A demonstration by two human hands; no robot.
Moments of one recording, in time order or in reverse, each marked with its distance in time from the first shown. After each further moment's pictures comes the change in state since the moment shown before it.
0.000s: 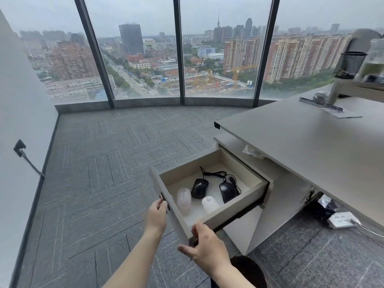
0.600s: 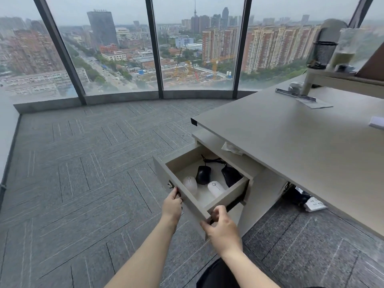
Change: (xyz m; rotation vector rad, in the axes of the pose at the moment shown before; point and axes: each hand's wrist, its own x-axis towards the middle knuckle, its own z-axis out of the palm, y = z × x) left_hand 0.020 0.031 0.112 -0.172 -0.339 -0.007; right_hand 0.034 0.072 -0.056 0.131 0.296 0.295
